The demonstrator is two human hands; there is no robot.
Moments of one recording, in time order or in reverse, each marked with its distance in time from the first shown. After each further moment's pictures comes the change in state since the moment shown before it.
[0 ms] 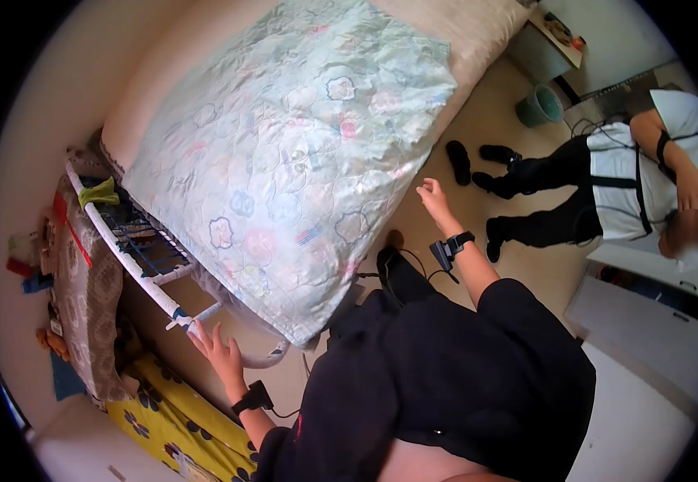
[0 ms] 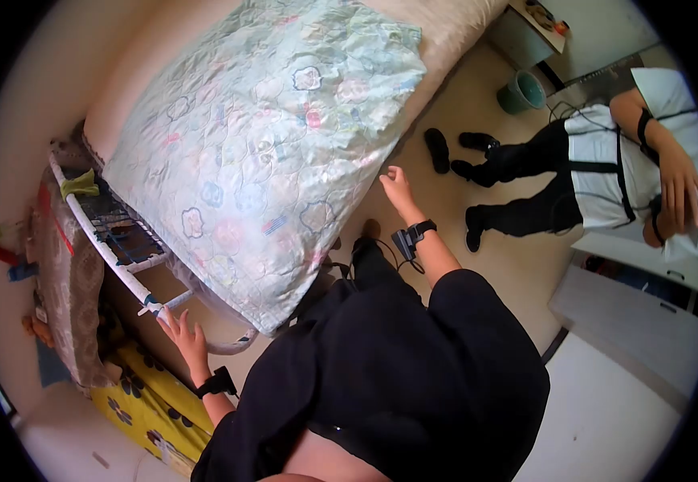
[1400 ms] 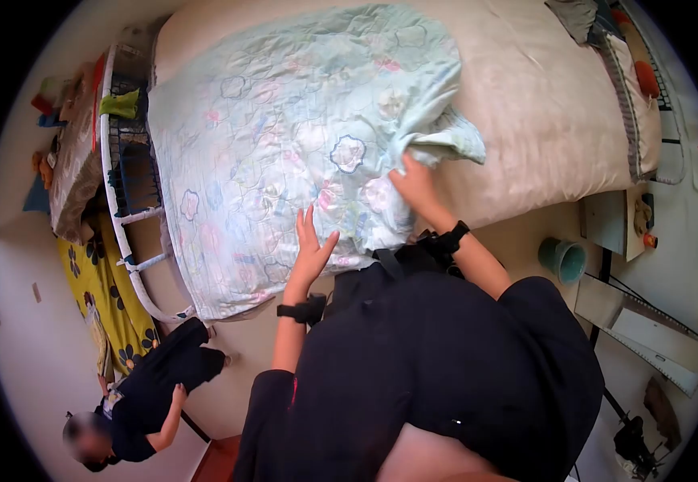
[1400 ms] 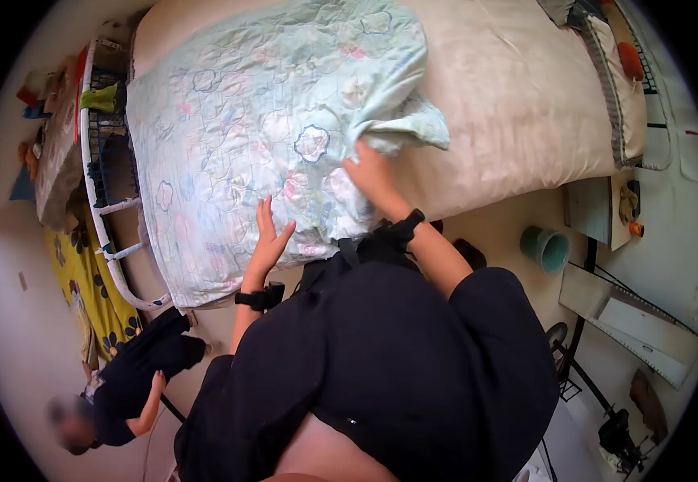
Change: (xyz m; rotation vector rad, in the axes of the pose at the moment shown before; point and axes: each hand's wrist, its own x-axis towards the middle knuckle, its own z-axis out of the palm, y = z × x) left_hand 0.275 0.441 0.148 -0.906 -0.106 -0.433; right_hand 0.287 -0.268 -0.029 -0.318 -0.669 -0.623
